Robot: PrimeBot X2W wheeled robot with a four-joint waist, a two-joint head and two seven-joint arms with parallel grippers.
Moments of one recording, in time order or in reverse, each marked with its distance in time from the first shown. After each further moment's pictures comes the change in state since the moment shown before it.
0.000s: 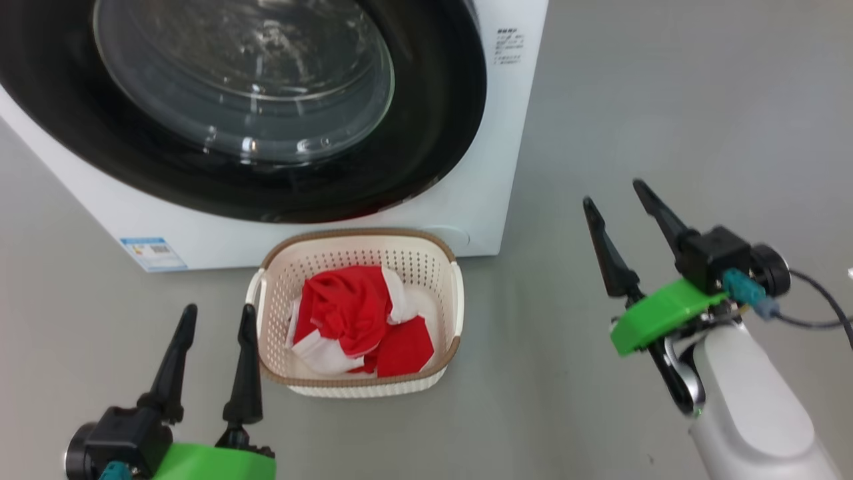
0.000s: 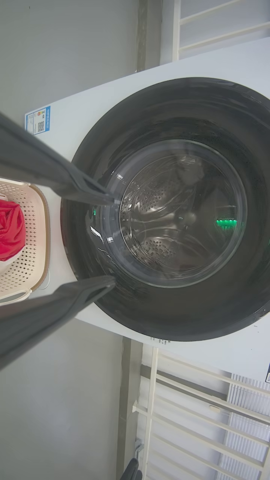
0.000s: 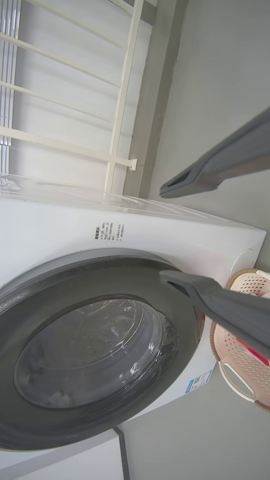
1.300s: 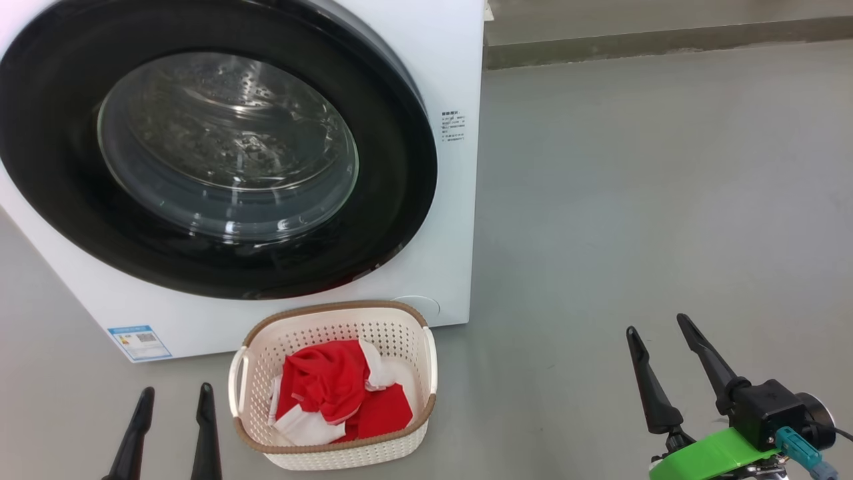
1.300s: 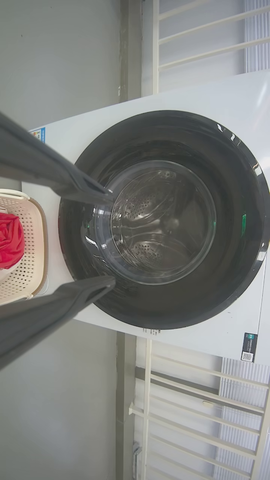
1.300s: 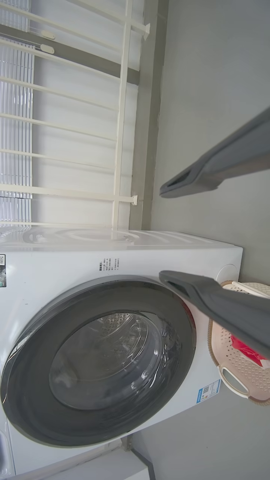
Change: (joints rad) left arm 0.219 0.003 0.111 -0.074 0.031 -0.018 0.000; right arm 0.478 0.016 -0.105 -0.347 0.000 0.000 0.000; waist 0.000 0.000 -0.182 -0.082
